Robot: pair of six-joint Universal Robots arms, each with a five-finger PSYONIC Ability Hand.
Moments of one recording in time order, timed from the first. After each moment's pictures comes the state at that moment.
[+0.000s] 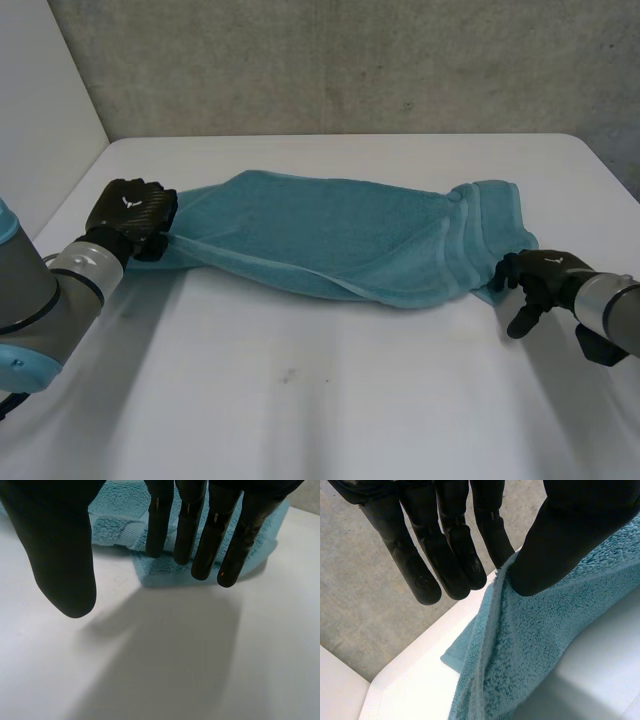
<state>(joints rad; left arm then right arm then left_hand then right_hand) 4.56 -1.95 -1.71 3.55 -1.31 3.56 1.62 -1.10 1.58 0.12 1.27 2.85 1.14 1.20 1.19 1.19 0.96 0.51 0.60 0.61 0.61 0.41</state>
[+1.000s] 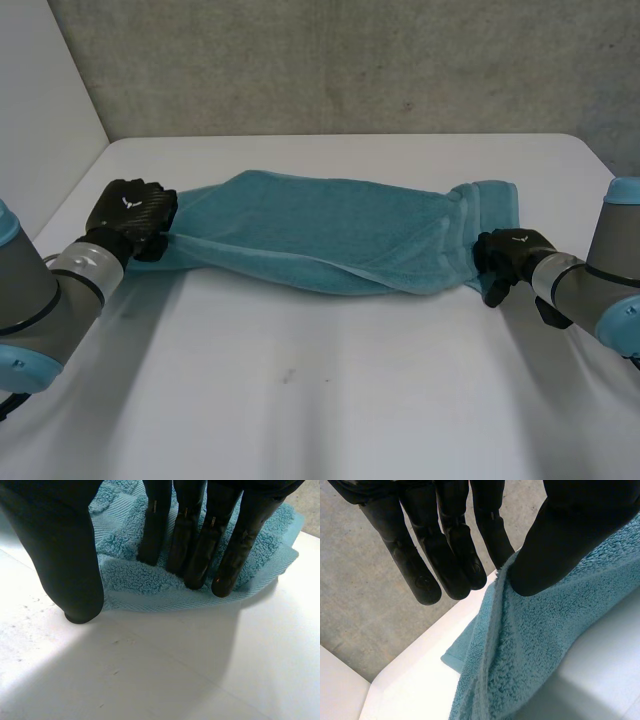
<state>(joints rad) 4.56 -1.96 -1.71 3.56 -1.31 3.56 1.70 -0.79 1.26 0.04 1.31 2.86 1.14 1.20 1.19 1.20 0.96 0.59 0.80 0.80 0.80 0.56</state>
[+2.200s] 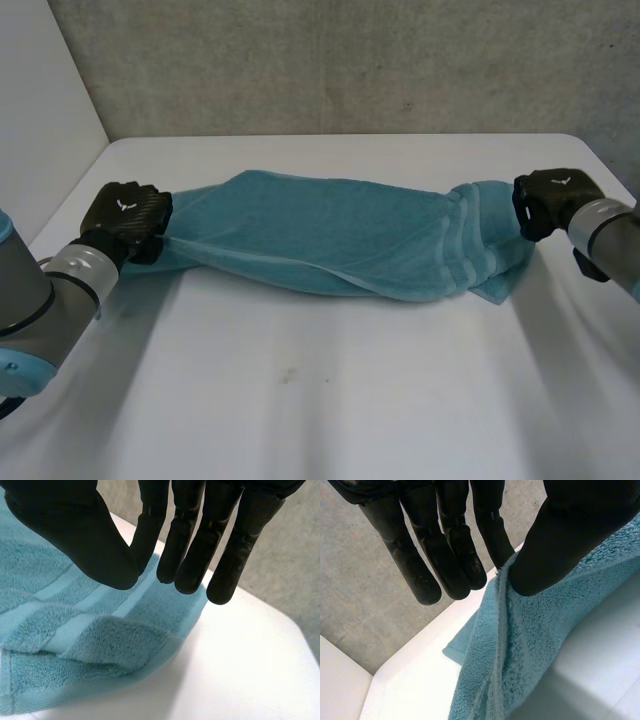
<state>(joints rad) 4.57 -1.94 -1.73 3.55 -1.32 3.56 1.68 -0.99 1.23 0.09 1.38 2.83 1.14 1.20 1.19 1.20 0.96 0.99 1.17 1.18 1.19 0.99</state>
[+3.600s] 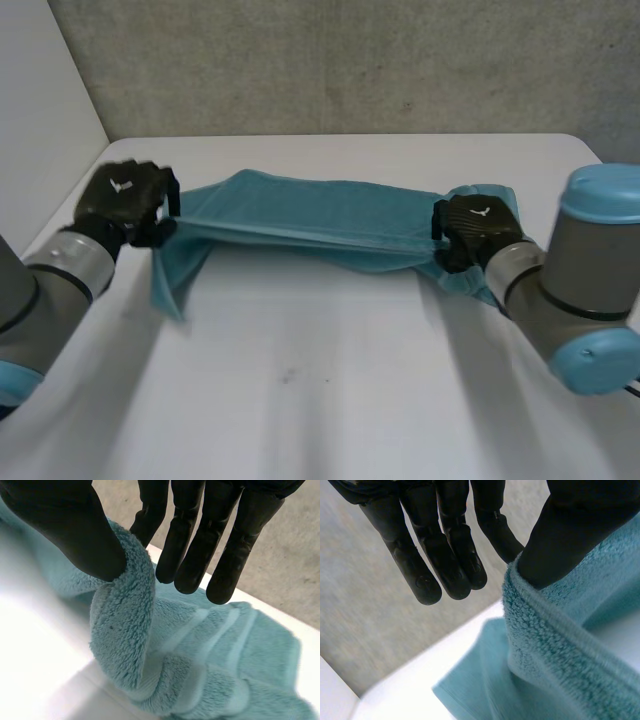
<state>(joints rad) 4.53 -1.80 -1.77 3.52 -1.33 3.40 1.96 -1.11 1.49 -0.11 1.51 2.96 1.14 1.20 1.19 1.20 0.96 0.96 1.18 1.18 1.19 0.96</state>
